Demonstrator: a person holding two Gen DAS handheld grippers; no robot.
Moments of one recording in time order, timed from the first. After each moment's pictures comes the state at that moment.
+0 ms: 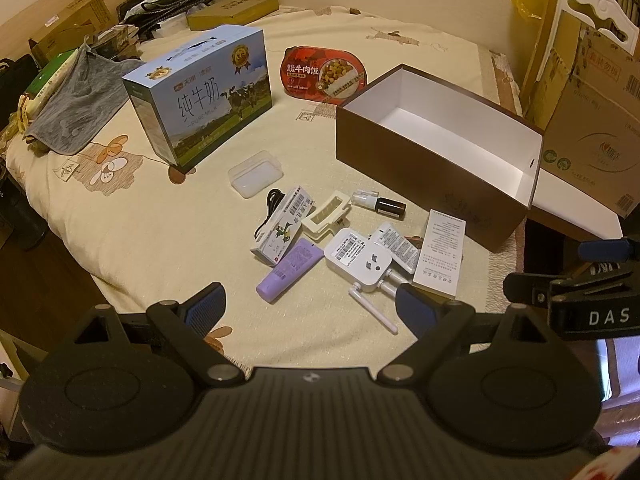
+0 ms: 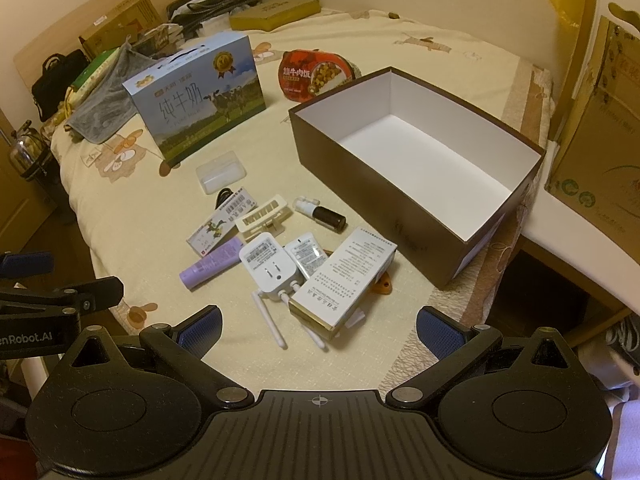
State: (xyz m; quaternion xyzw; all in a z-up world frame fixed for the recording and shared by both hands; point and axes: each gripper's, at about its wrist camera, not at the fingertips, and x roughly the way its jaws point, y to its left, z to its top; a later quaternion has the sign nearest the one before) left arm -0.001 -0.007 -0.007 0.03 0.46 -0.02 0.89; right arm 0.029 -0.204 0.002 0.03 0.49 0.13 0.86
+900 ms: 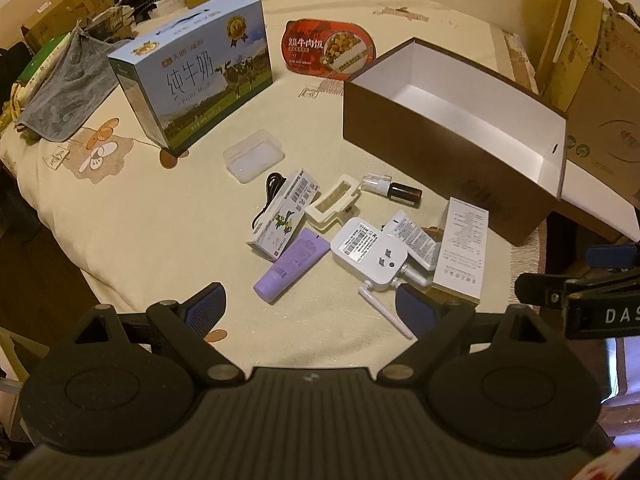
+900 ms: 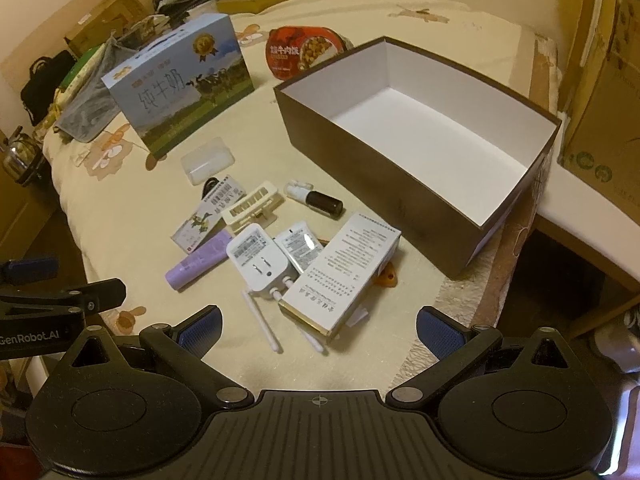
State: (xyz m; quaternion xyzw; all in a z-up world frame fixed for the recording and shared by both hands) left arm 0.045 -0.006 -0.048 0.04 0.49 -0.01 0.87; right arm 0.063 -0.213 -0.041 0.06 0.53 0.12 0.84
